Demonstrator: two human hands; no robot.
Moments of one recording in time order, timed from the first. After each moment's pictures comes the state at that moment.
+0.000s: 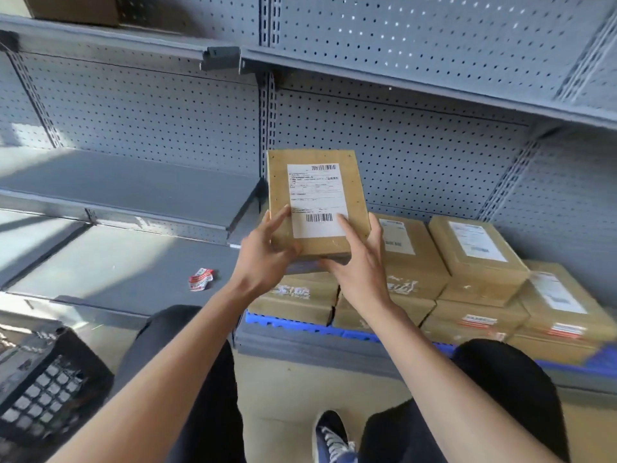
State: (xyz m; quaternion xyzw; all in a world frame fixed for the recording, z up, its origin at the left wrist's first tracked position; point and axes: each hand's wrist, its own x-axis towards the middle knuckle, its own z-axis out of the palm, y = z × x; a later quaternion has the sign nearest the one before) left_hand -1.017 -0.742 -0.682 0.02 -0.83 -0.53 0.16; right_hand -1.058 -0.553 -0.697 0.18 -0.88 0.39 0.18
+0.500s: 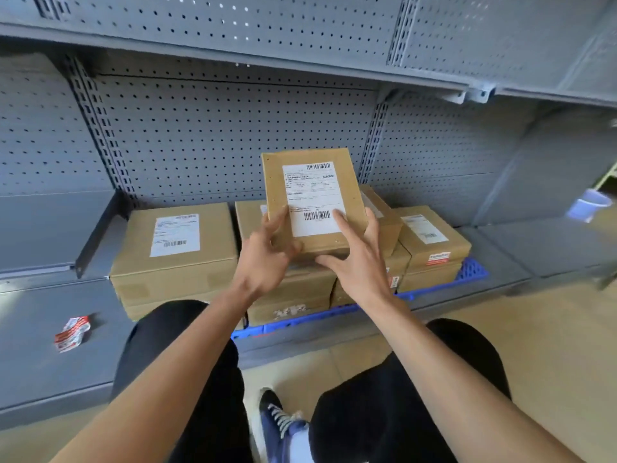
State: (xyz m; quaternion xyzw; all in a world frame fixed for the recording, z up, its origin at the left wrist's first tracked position) left_hand -1.088 -0.578 -0.699 -0.14 -0.83 -0.55 0.04; right_hand -1.054 -0.387 -0.701 -0.01 -0.92 0.32 0.22
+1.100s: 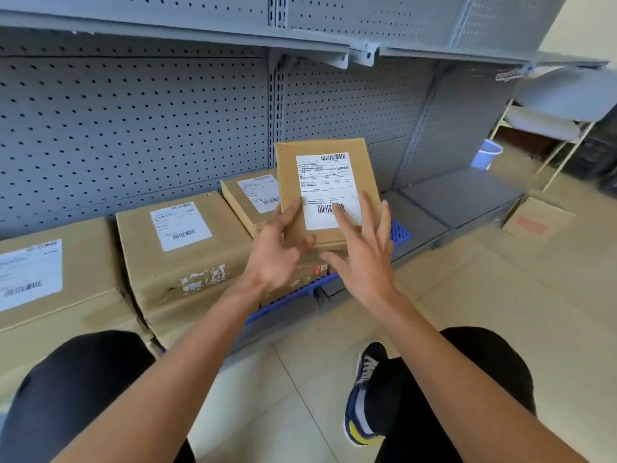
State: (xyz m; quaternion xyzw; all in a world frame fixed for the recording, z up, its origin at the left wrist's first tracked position) left_hand -1.105 -0.395 -0.699 -0.27 -0.78 -0.57 -0.06; right_hand -1.025 -0.231 -0.715 -0.13 -0.95 0.10 0.26
